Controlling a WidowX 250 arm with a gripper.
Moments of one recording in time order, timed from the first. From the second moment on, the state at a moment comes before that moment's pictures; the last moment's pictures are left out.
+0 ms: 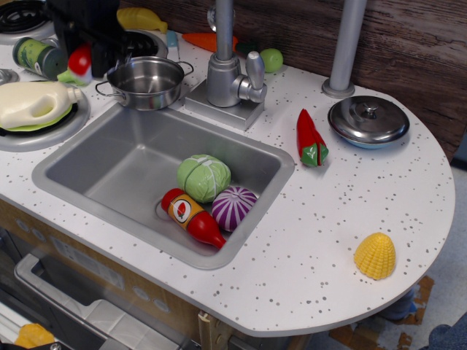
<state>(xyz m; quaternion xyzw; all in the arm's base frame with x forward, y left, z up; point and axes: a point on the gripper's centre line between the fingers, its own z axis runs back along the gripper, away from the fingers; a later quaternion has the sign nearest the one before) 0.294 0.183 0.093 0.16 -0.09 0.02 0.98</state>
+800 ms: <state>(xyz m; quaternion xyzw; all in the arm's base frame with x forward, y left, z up) 0.216 0.230 0.036 0.09 -0.10 0.03 0.99</state>
